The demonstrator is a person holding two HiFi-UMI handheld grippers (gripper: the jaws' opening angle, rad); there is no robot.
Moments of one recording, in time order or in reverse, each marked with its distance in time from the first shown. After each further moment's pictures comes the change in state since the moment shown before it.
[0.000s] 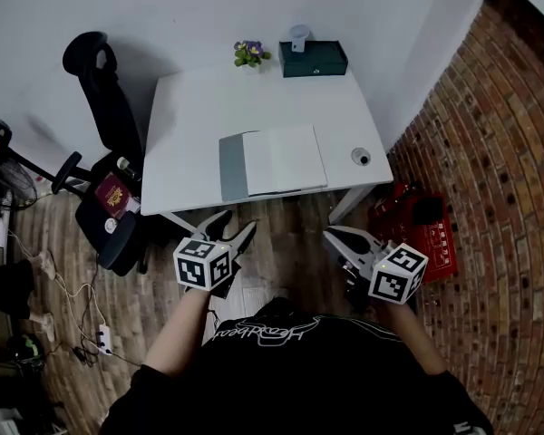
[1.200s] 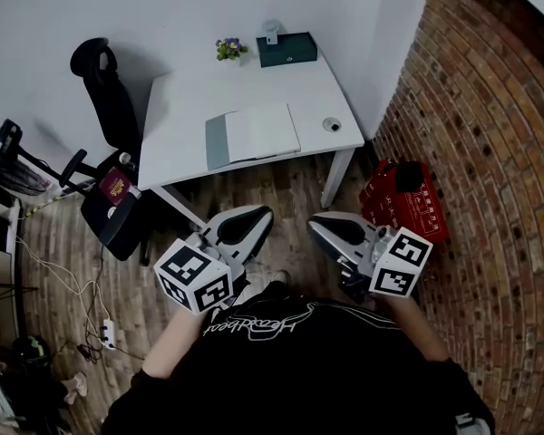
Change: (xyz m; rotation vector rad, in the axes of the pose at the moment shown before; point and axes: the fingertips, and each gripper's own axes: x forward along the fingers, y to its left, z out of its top) left arm -0.118 -0.240 0.042 0.191 -0.236 -0.319; right arm -0.116 0.121 -0.003 -0.157 -0.146 0.198
